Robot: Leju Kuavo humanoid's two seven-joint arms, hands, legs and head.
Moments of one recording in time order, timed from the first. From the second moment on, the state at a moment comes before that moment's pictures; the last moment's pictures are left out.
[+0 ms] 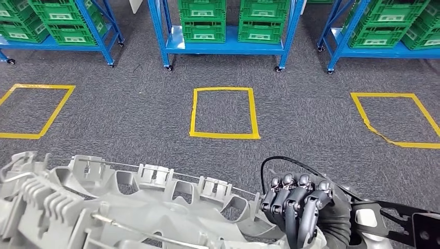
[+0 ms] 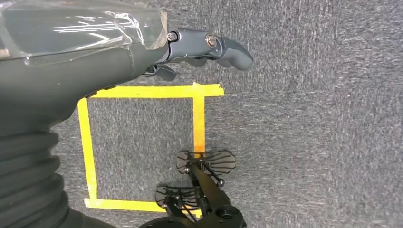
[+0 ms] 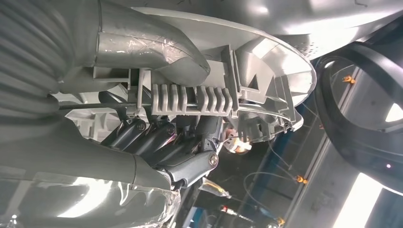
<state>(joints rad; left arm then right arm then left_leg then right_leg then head) -0.03 -0.36 1.51 -1.20 -1.33 -0.90 -0.59 -0.17 -0.21 0.42 -2.09 -0.43 0.71 -0.37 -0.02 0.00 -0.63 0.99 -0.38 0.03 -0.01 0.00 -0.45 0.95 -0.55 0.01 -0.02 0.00</state>
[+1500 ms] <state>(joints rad) -0.02 -0.36 1.51 -1.16 -1.26 -0.90 -0.56 -0.18 -0.23 0.45 -2.07 -0.35 0.71 -0.37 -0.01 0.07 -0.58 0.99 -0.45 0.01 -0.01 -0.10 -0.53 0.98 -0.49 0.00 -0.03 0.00</state>
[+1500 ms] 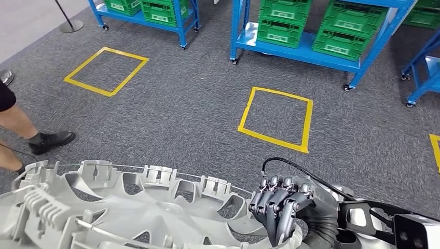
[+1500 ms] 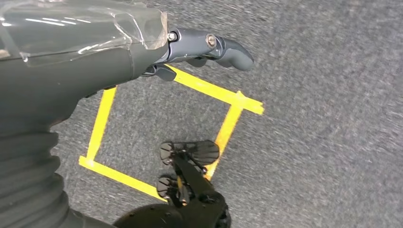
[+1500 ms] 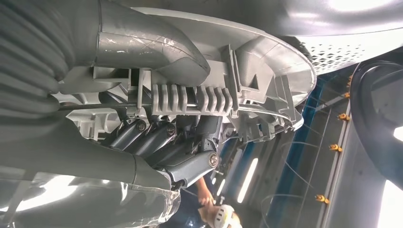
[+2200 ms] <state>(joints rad) -0.01 -0.36 1.51 -1.16 -1.23 -0.93 -0.56 -0.14 -0.25 0.45 -2.06 -0.33 0.71 -0.43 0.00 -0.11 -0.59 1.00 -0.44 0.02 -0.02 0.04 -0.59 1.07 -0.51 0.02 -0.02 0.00</state>
